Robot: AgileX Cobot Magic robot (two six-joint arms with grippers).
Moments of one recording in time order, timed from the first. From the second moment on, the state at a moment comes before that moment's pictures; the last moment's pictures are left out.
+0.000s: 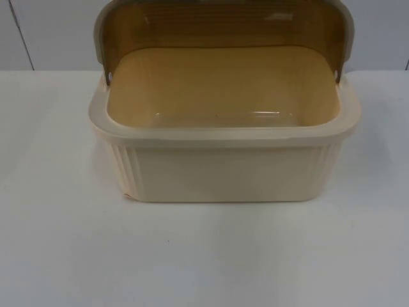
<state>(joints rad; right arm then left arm) -0.22 1.55 -1.02 -0.26 0.40 0.10 -0.12 1.17 -1.13 0.12 0.47 -0.02</state>
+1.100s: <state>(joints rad) 0.50 1.51 -1.50 -0.10 0.74 0.09 -0.12 1.17 -1.13 0.12 0.47 -0.02</state>
